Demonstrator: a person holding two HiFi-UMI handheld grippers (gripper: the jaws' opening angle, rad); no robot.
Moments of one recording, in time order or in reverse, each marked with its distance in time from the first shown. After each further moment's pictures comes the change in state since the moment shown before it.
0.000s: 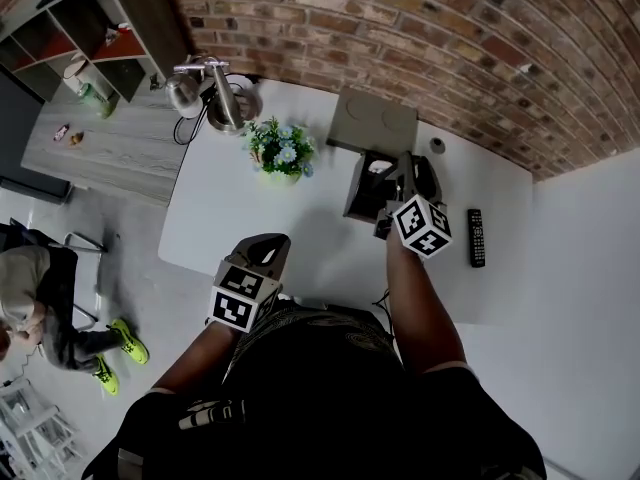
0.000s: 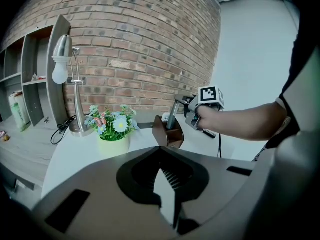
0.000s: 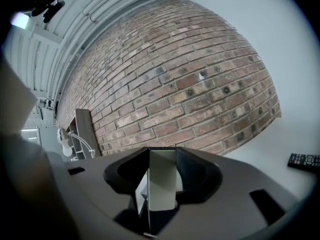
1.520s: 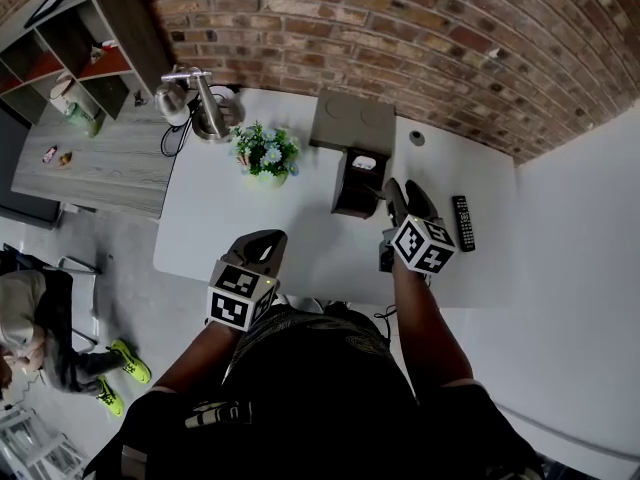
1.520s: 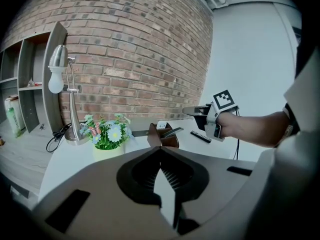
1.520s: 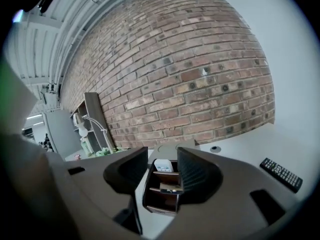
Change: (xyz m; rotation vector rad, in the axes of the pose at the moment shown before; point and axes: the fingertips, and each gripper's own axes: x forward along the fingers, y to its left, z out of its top) left arm -0.008 -0.012 0.016 0.034 -0.079 -0.043; right arm -0.079 0.009 -0.014 -0.101 0.247 -0.004
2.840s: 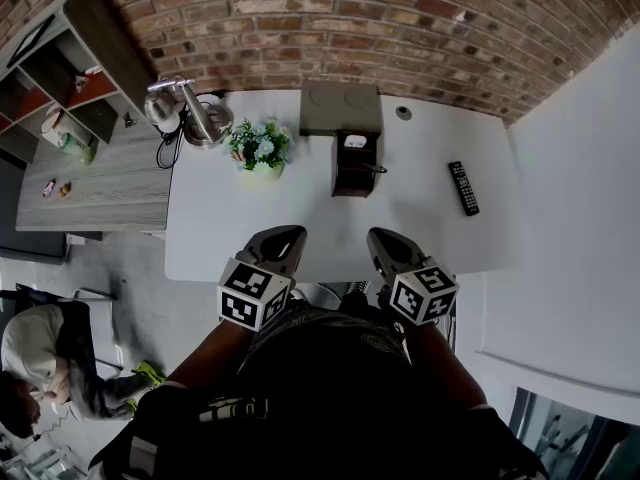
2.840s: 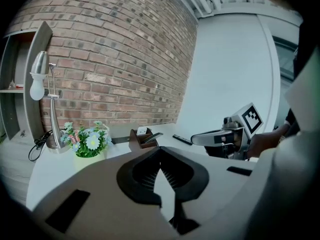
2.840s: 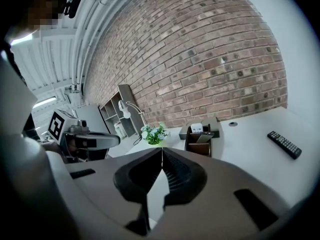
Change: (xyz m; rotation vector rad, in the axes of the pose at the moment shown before) left arm -0.017 -0.048 0.012 0.065 -0.055 -0.190; right arm -0.128 0.095 -0.079 -0.015 0.160 0.237
